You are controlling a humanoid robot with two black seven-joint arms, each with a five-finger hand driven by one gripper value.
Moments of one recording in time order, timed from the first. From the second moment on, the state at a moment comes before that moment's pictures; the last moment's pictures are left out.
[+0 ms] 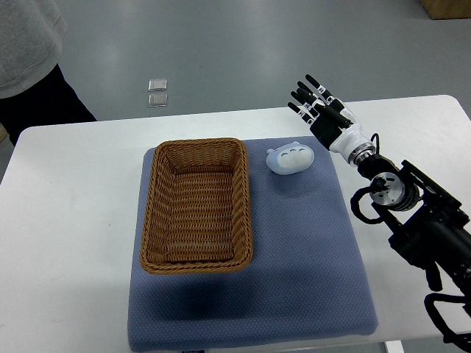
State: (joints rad) left arm -0.04 0.00 -0.08 -0.19 0.06 0.02 0.00; right arm 0.63 -0.05 1.09 0.70 -0.28 0.30 0.17
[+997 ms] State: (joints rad) left arm -0.04 0.00 -0.08 -0.21 0.06 0.02 0.00; right arm 1.18 -0.32 0.34 0.71 -0.94 0.41 0.14
